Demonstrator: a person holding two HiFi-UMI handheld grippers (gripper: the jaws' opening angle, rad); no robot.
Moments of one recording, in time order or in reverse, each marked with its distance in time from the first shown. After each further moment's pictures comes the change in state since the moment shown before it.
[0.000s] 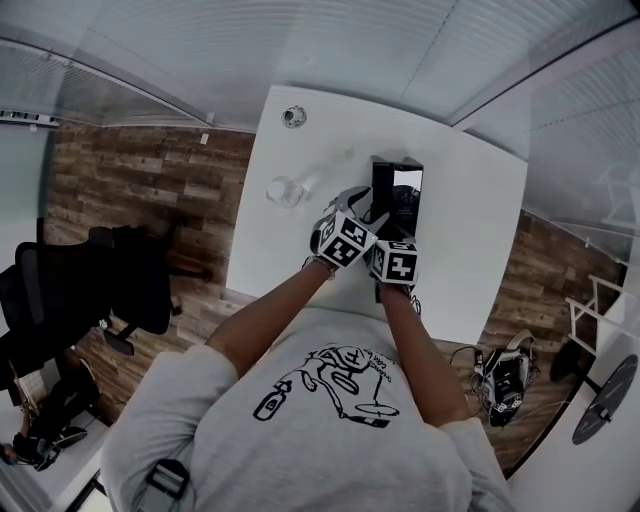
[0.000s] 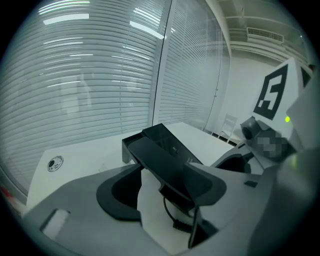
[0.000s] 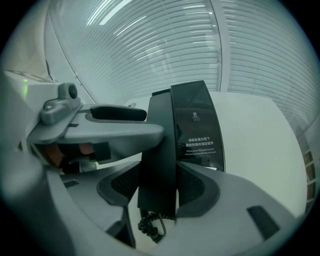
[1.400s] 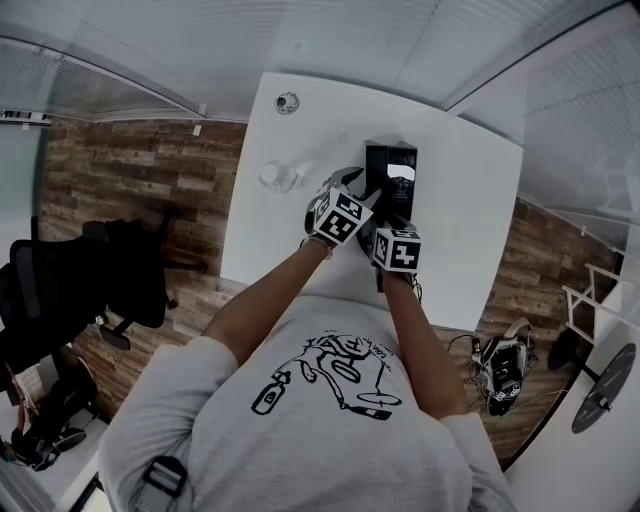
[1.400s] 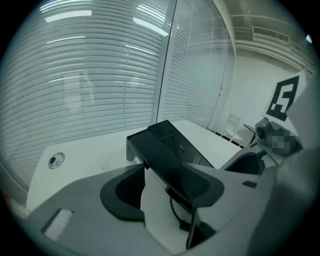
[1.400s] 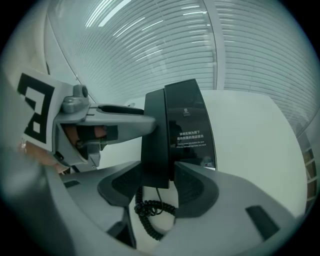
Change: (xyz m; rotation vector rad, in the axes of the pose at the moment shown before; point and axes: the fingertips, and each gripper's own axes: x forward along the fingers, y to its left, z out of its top) left arm 0.007 0.014 -0.004 -0.029 0.030 0.023; right arm -0.006 -0.012 -0.012 0.008 -0.006 0.008
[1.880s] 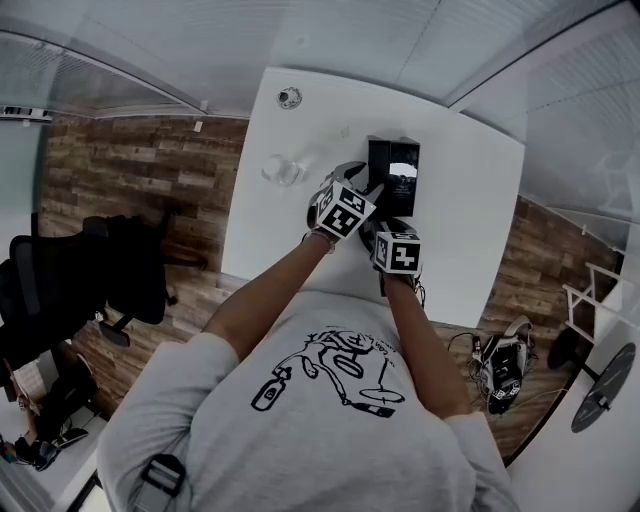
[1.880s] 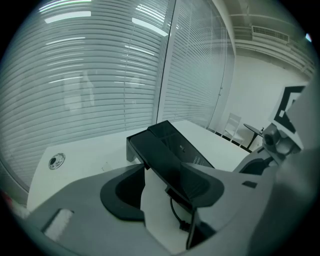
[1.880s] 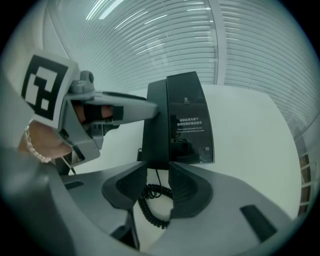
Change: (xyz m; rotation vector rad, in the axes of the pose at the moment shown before) left arm -0.001 0.000 0.002 0.004 0.000 0.003; right arm -0.008 0.001 -0.024 -0.024 0.067 -0.019
